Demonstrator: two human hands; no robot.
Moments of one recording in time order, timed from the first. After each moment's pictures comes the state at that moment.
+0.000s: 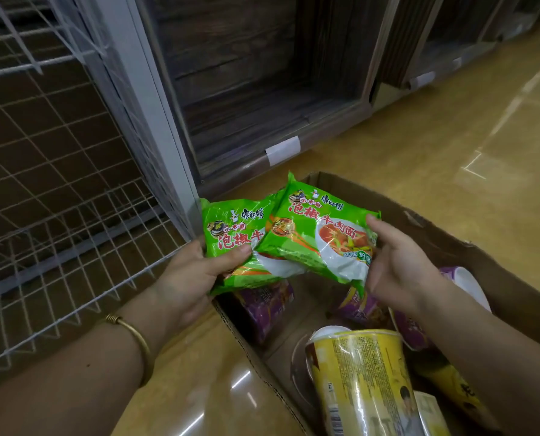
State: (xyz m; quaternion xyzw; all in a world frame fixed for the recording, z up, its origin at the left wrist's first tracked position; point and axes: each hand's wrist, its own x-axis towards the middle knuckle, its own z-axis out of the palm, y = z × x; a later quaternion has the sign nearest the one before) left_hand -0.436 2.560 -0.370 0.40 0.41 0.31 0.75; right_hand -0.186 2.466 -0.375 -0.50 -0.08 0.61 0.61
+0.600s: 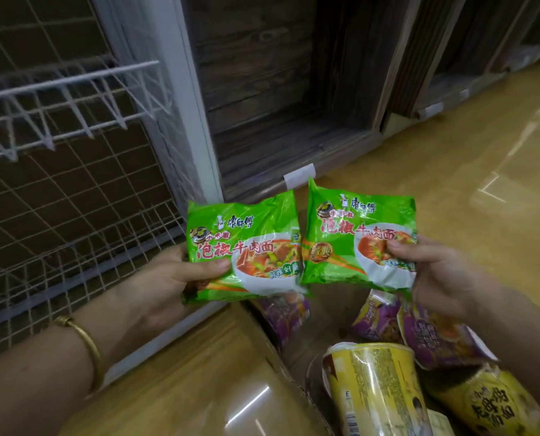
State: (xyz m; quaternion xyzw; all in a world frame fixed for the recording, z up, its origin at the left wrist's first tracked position) left_hand -0.498 2.565 -0.309 0.42 0.41 0.25 0.77; right_hand -0.167 2.450 -0.325 -0.48 -0.23 0.62 0.58
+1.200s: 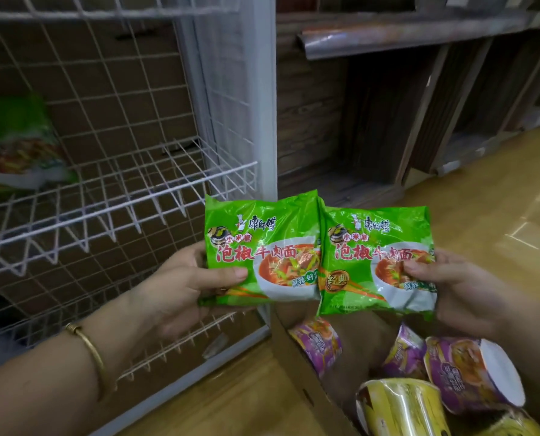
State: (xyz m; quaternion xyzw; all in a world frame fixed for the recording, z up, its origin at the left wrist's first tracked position) left_hand -0.562 2.542 -0.189 0.49 0.38 0.29 0.73; right_hand -0.221 2.444 -0.217 -0.46 -0.31 0.63 0.54
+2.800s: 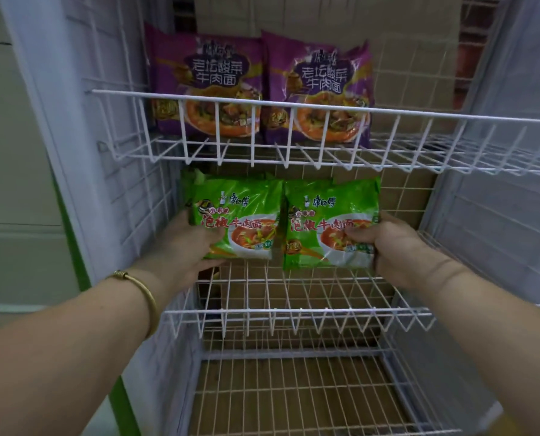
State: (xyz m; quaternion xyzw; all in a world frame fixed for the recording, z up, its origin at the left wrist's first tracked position) left_hand -0.905 2.604 -0.093 0.36 0.55 0.62 0.44; right_hand -0.631 2.677 -0.086 -0.46 -0.47 0.56 0.50
